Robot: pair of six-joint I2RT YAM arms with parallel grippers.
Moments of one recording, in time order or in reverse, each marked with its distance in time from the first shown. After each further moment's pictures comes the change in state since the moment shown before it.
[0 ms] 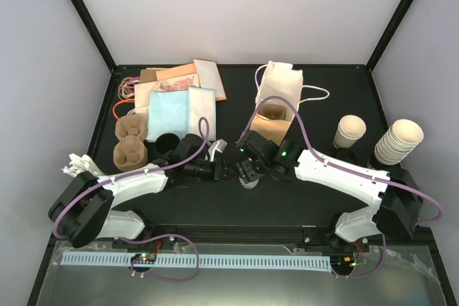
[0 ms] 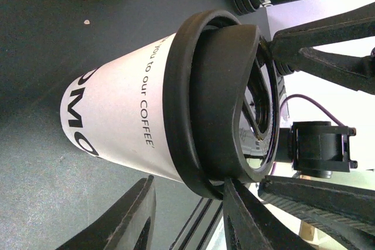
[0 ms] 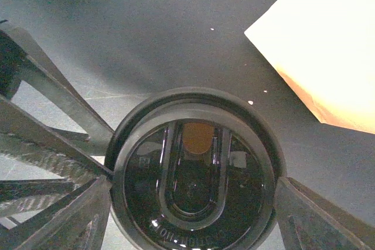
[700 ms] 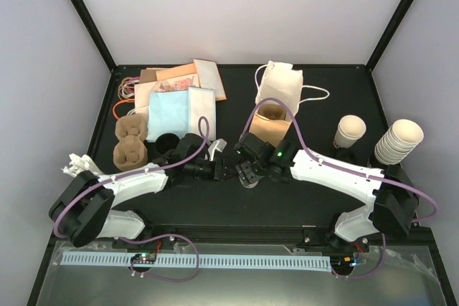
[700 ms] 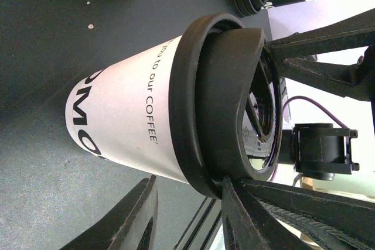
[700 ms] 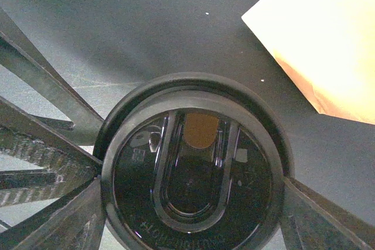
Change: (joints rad) left arm 0.005 0.008 0.002 0.000 0.000 0.008; right arm 0.011 0.039 0.005 -0.025 0.024 0.001
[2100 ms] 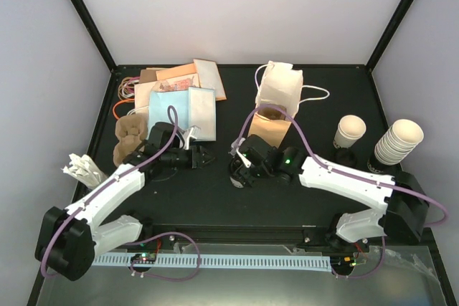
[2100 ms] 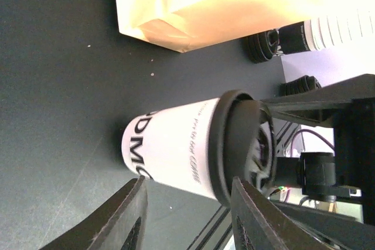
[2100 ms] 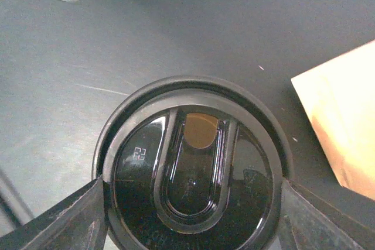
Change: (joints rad) left arm 0.259 -0.247 0.089 -0.406 0.017 0.165; right arm 0.018 -0.070 -0.088 0.168 -0.058 -0.254
